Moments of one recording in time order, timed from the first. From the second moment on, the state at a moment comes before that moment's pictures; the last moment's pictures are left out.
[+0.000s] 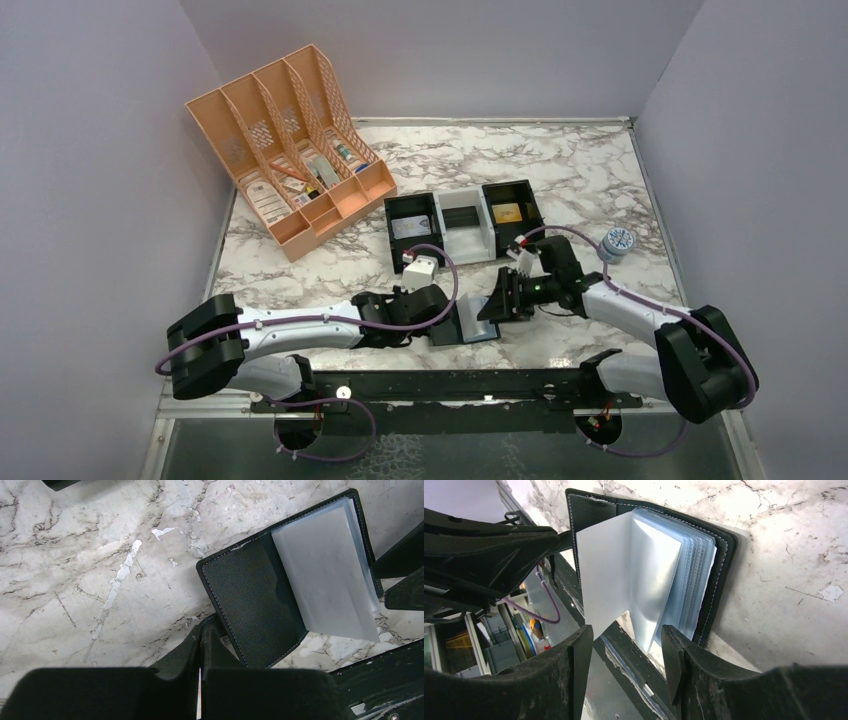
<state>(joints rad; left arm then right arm) -1.22 1.29 0.70 -0.41 -0.45 -0.87 0.41 1.22 0.42 -0.14 -0.76 0.56</state>
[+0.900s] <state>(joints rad) -1.20 1.29 0.66 -0.34 -0.43 -0.95 0.63 1.46 0.52 0.17 -0.83 0.72</state>
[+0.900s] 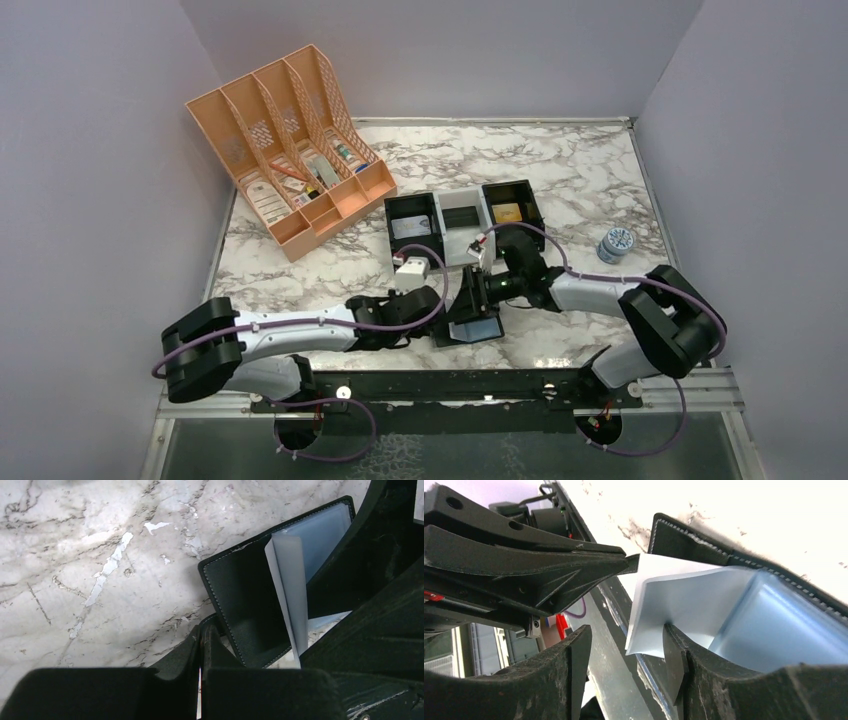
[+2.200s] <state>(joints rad) -1.16 1.28 0.49 0.00 -0.27 -1.05 0.64 1.42 0.43 0.29 -0.60 0.93</state>
